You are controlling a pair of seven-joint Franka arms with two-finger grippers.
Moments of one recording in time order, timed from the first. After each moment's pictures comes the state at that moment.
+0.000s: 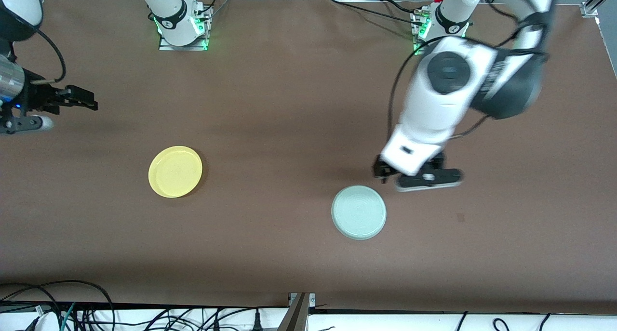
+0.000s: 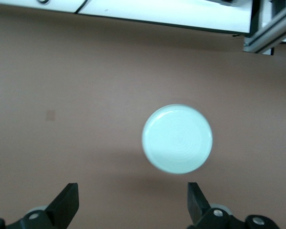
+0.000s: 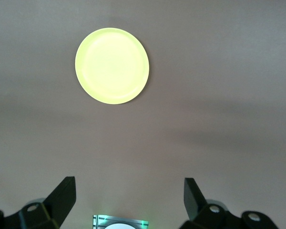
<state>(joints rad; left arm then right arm) -0.20 0.44 -0.21 -1.30 0.14 1.85 -0.57 -0.06 0.11 0.03 -1.65 0.00 1.56 -0.16</state>
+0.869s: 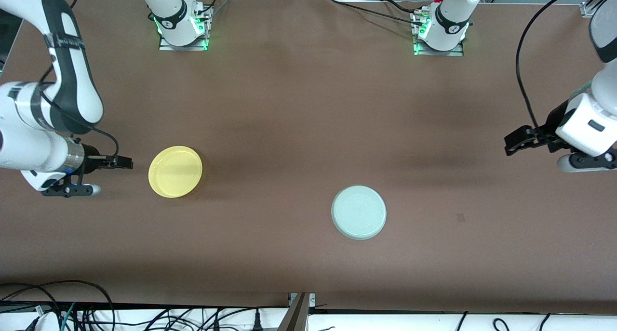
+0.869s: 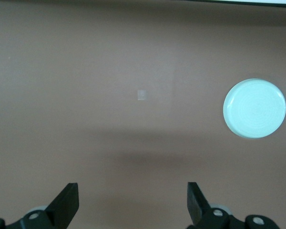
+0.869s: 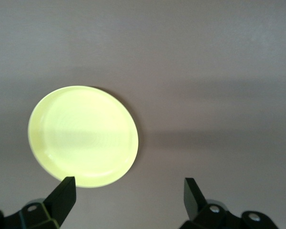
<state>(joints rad) 0.07 0.24 -0.16 -1.35 0.08 1.59 -0.18 -0.07 0.47 0.02 -1.66 0.00 1.97 -0.04</state>
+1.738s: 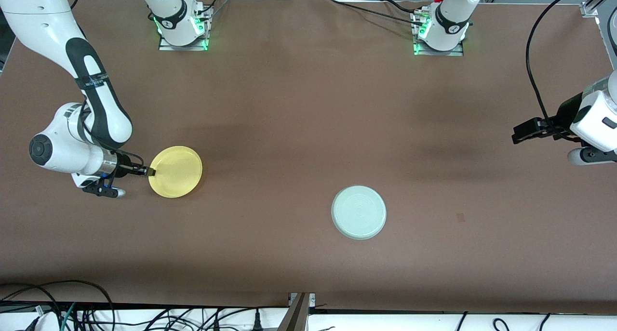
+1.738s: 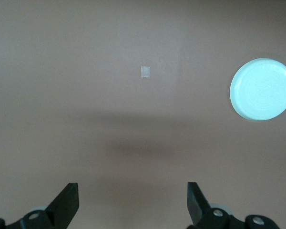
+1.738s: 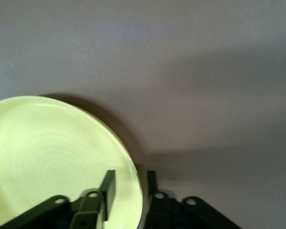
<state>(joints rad) 0.08 0.22 -0.11 -1.42 0.01 1.56 -0.15 -0.10 0.58 0.01 -1.88 0.20 2.30 -0.04</state>
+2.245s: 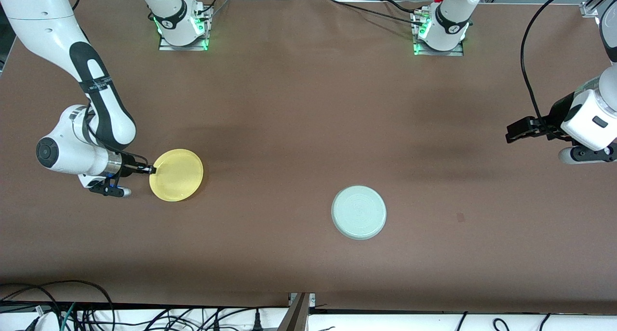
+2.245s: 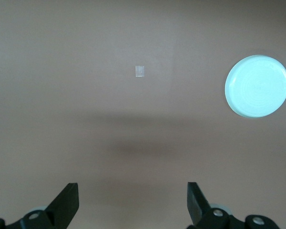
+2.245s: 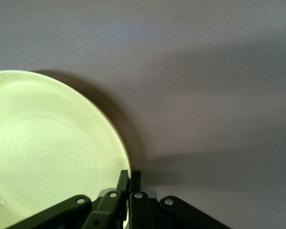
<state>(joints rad) 0.07 0.22 -0.12 -1.42 0.01 1.56 -0.15 -0.09 0.59 0.02 -1.87 0.21 2.29 -0.05</state>
